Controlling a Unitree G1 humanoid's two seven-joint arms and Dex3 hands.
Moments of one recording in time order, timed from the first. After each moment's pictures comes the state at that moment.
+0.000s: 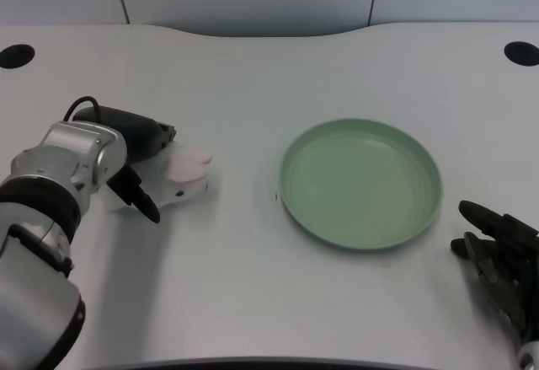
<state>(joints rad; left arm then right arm) -1.04 0.27 -0.67 1.32 0.85 -0.20 -0.17 -0.28 -0.03 -0.15 1.12 -0.04 -0.92 -0.14</state>
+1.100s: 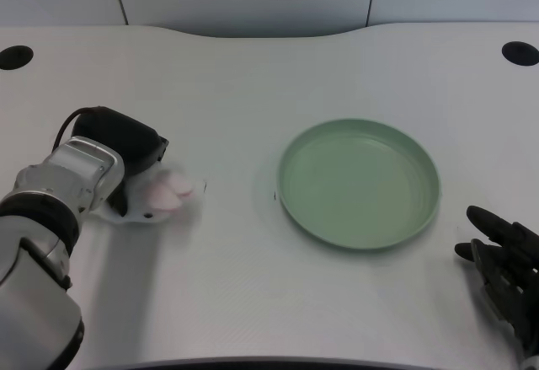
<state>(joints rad) -1.02 0.28 -0.80 1.36 0.95 -0.21 0.09 -0.22 -0.01 -0.18 1.04 0.00 -0.95 -0.10</state>
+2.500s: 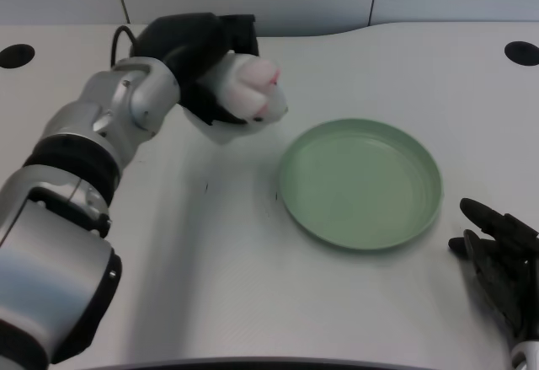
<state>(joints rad) -1.16 0.16 -0.46 1.31 0.61 -0.42 0.06 -0.31 -0.01 -0.18 1.17 -0.03 -0.96 -0.16</state>
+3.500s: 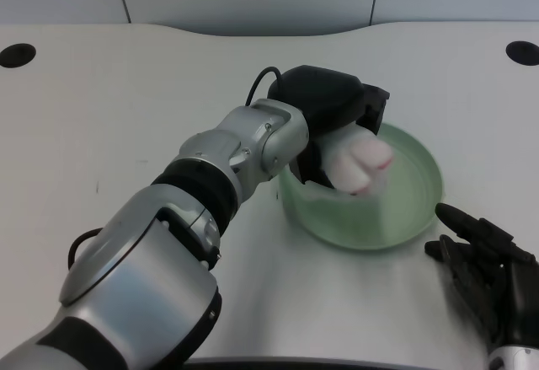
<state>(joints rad) -1.18 -0.12 -0.60 1.34 0.71 -0.36 0.08 -0.29 0.04 -0.14 1.14 -0.04 -0.96 -0.16</state>
